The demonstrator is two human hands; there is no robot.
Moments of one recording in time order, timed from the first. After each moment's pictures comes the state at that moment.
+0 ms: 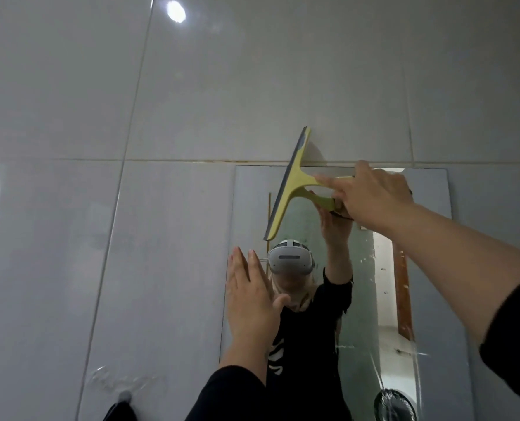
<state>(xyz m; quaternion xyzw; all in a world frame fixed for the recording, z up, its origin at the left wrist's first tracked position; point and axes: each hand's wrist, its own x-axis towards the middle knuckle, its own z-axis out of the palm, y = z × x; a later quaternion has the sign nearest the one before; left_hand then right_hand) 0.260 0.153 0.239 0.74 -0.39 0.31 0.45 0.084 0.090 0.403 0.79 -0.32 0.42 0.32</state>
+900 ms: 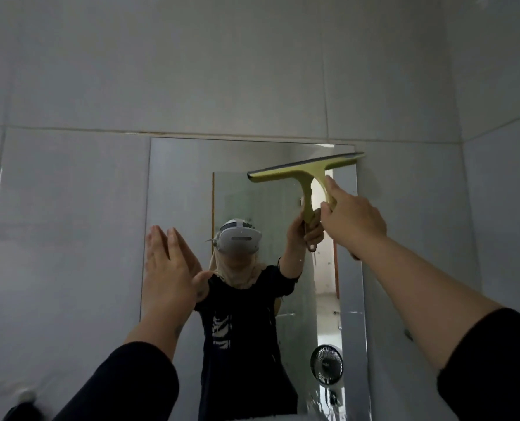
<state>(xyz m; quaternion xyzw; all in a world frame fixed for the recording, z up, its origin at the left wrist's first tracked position) 0.264 0.144 0.236 0.75 -0.38 0.34 0.42 0.020 0.026 0.329 0.76 -0.40 0.51 0.04</state>
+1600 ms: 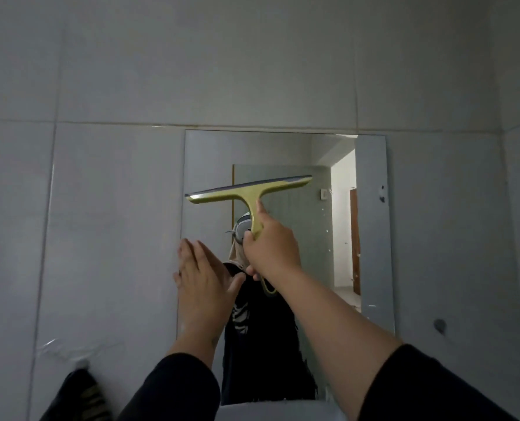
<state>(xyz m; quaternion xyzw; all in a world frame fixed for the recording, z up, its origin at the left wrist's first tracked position) 0.262 0.152 0.199 0.75 -0.36 0.30 0.46 0.157 0.114 0.276 0.80 -0.25 0.51 -0.18</state>
